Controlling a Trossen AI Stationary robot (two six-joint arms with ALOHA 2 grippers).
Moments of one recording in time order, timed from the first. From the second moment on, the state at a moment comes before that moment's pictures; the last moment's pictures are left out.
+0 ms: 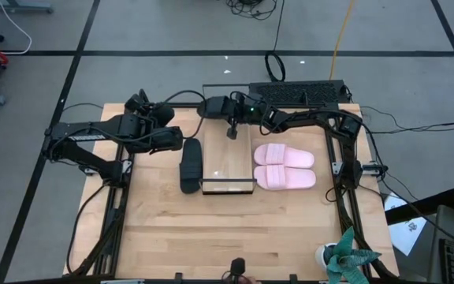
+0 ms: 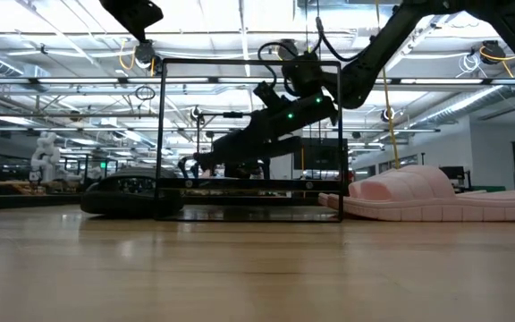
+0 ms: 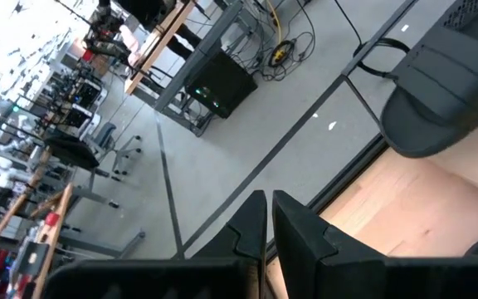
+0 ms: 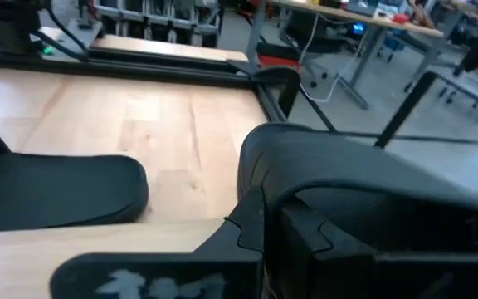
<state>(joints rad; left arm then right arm) 0.04 1.32 1.43 -1.41 -1.12 -0.50 -0.51 1.98 1.16 0.54 -0.21 -0.27</state>
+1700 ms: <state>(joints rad) 0.04 1.32 1.43 -1.41 -1.13 -0.44 -0.60 2.06 1.16 0.66 -0.34 -0.08</state>
